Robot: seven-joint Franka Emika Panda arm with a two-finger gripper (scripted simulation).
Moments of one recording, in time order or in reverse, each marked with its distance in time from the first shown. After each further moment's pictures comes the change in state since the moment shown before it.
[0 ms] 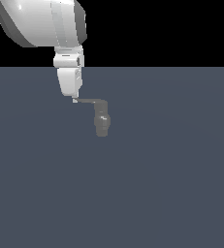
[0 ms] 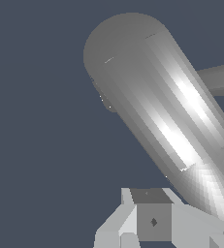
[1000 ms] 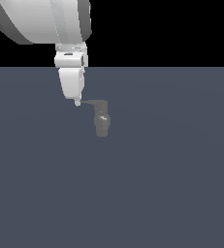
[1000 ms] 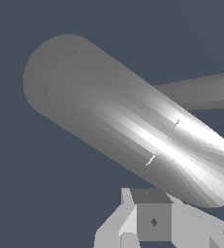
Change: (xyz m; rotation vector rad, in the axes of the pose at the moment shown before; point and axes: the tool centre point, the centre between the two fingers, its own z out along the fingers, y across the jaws) arm 0.016 0.044 -0.002 0.004 -0.003 -0.014
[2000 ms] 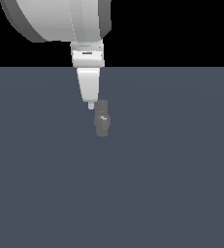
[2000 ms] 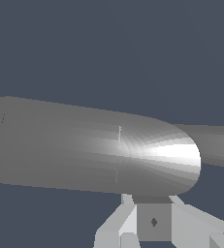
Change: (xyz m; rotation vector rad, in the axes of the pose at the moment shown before) arm 0.046 0.037 0.000 -0.005 -0.005 -0.035
